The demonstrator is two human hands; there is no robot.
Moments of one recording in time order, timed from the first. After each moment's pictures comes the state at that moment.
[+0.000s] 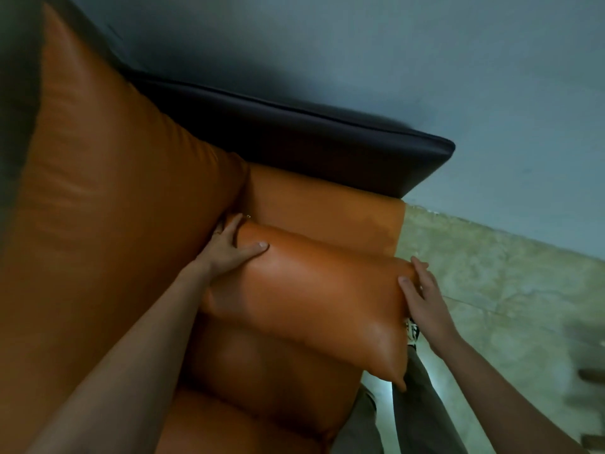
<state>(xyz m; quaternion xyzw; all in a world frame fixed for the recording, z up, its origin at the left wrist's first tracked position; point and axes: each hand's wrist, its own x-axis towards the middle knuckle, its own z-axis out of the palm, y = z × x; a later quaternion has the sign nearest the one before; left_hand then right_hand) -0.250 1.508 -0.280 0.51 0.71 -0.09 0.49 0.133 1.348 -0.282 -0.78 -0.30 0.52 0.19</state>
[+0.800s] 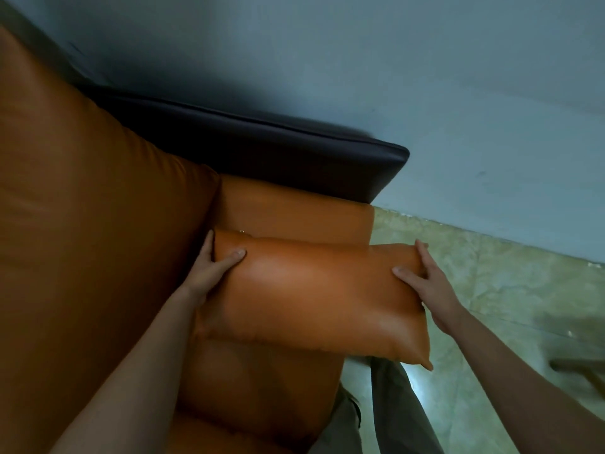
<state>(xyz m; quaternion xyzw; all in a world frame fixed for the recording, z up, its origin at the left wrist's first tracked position) -0.218 1.478 -0.290 0.36 0.71 0.13 0.59 0.208 1.373 -0.269 -0.74 -0.26 0.56 0.26</state>
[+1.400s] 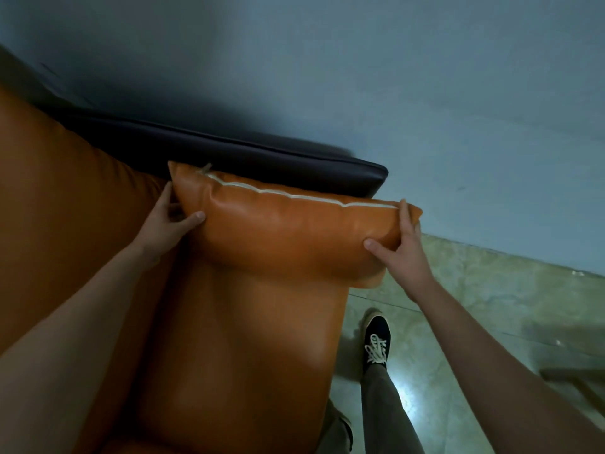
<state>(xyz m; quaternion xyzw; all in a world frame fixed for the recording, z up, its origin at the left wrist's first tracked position) -0.217 1.592 -0.254 0.52 0.66 0.18 0.51 0.206 1.455 -0.259 -0.74 -0.41 0.44 0.30</state>
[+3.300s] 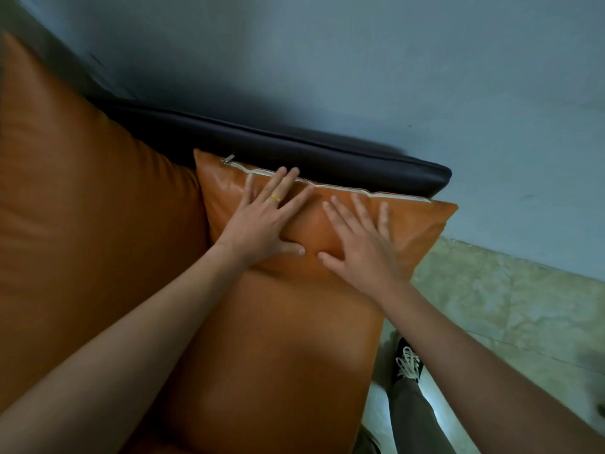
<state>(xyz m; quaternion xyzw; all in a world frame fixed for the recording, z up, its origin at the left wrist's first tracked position) -0.147 1.589 -0.264 0.90 0.42 -0.07 0.06 0.073 1.509 -0.279 -0.64 -0.76 0.10 0.05</state>
